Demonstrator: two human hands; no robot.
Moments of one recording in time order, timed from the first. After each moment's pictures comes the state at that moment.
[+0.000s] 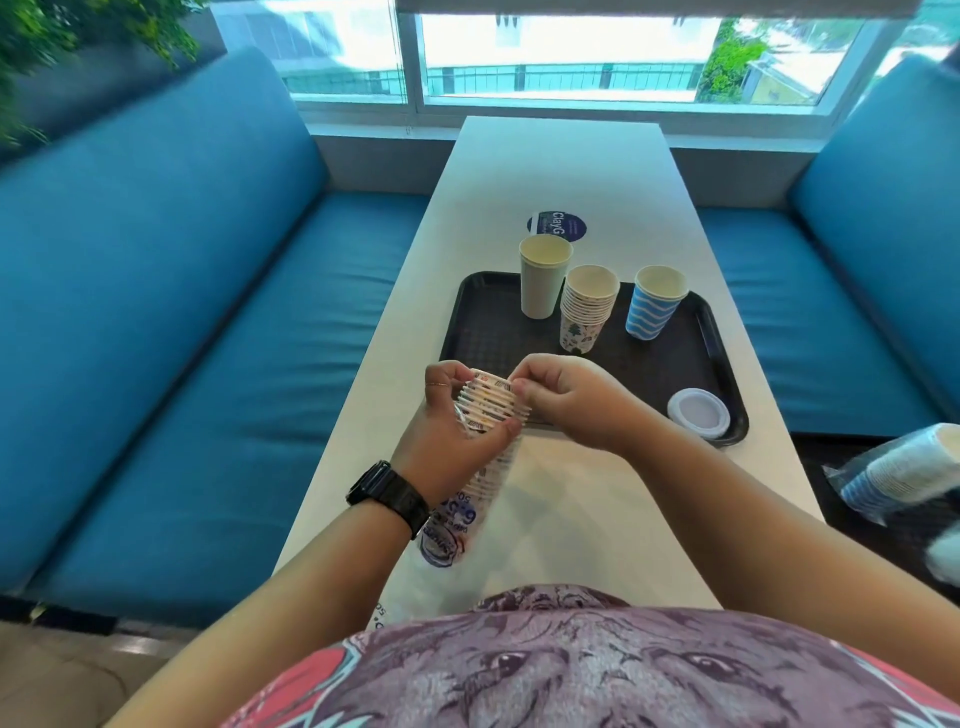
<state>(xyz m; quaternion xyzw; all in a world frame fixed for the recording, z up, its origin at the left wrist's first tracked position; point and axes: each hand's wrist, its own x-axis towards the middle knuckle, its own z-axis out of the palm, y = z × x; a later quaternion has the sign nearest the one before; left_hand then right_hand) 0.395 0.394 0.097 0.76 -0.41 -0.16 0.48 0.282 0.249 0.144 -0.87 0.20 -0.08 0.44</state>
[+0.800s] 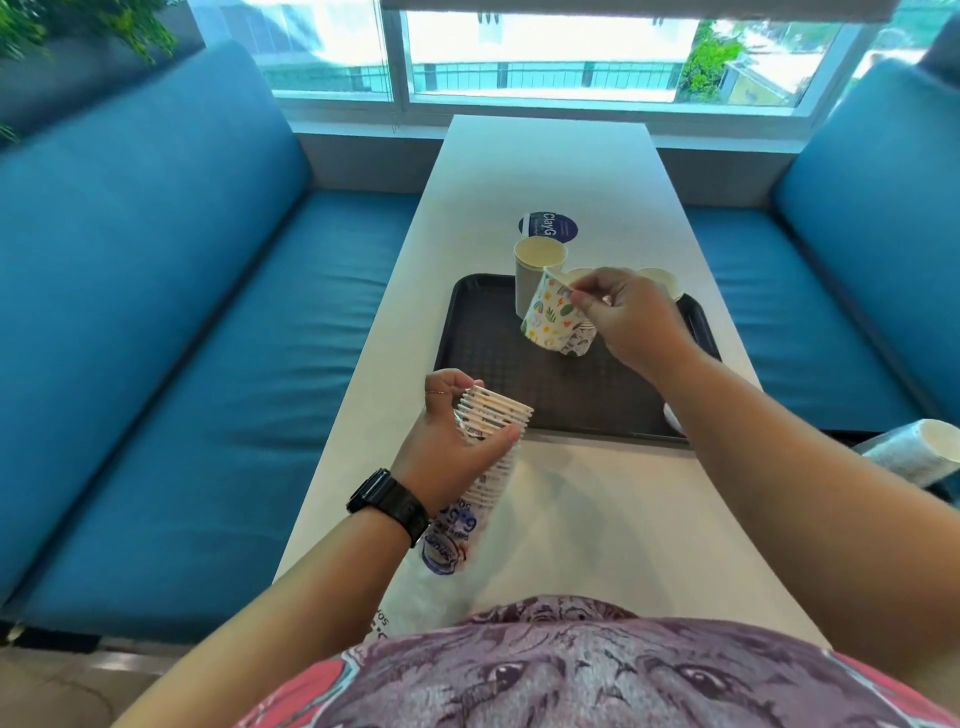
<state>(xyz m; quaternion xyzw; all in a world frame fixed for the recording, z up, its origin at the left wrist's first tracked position) 0.401 0.395 0.094 0.74 -0.41 -0.22 0.48 0.296 0.180 0.165 -0.86 0.31 -0.27 0.32</state>
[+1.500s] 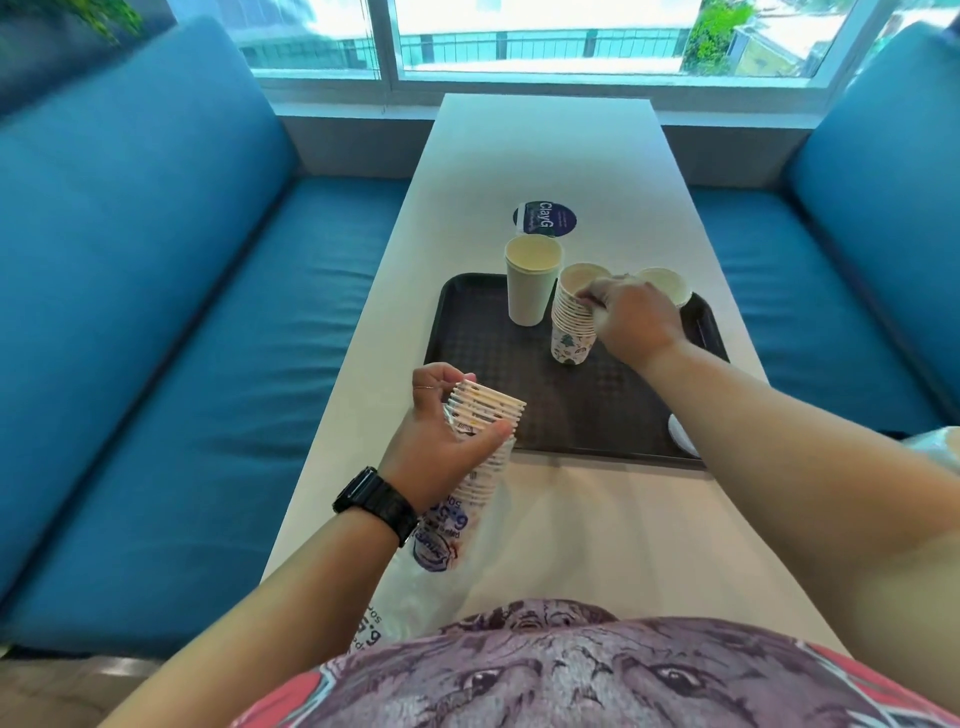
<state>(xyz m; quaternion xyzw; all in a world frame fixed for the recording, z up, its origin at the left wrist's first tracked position) 0.424 0.357 0.088 0.74 -0.41 -0.23 0.48 0.320 0.104 0.122 -0.92 0.33 -0.18 0.12</state>
